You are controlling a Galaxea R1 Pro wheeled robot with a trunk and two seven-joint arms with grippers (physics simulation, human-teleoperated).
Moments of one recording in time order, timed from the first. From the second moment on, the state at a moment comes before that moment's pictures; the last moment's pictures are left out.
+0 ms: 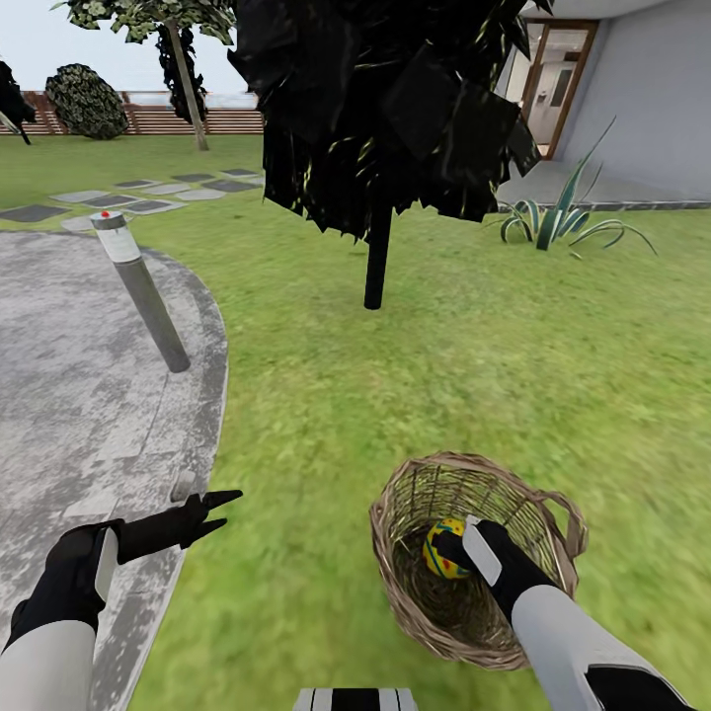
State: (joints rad) left arm -0.63 0.11 0.61 -0.88 -0.10 1.03 -1.06; right arm -0.75 0.05 -0.06 -0.43 -0.43 0.51 -0.29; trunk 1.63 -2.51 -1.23
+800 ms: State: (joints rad) left arm -0.63 0.11 0.61 -0.88 -0.10 1.03 -1.06; right arm -0.75 0.05 -0.16 -0.43 -0.43 0.48 -0.30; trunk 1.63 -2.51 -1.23
